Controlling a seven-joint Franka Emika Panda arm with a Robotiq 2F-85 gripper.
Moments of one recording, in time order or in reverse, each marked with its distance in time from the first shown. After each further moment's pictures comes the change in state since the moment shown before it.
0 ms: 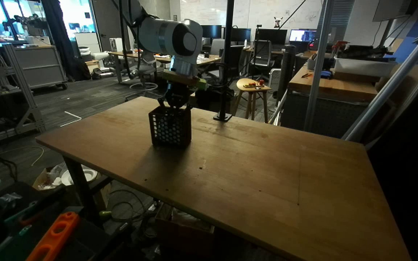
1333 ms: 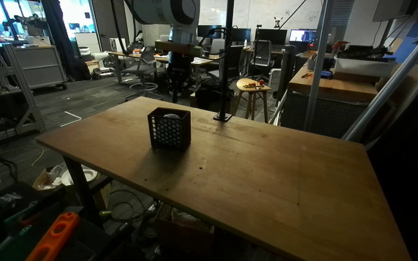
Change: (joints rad) arm 0.023 -0.102 -0.012 0.074 -0.037 -0.116 0.261
